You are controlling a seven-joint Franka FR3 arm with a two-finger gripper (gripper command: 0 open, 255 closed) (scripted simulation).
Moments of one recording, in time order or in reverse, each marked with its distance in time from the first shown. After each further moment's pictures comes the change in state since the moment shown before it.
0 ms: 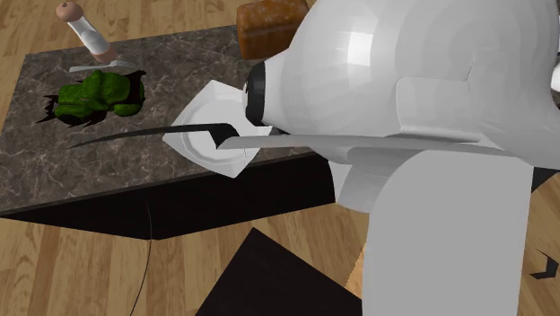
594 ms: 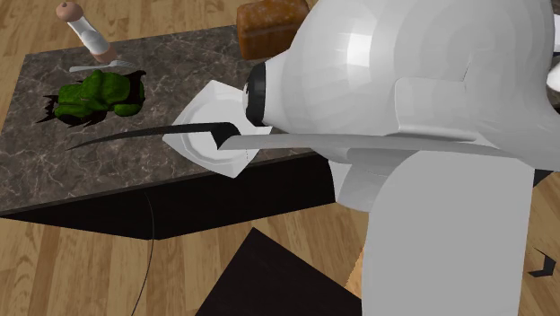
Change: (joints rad) arm 0.000 0.004 -0.001 0.002 0.000 0.003 0.000
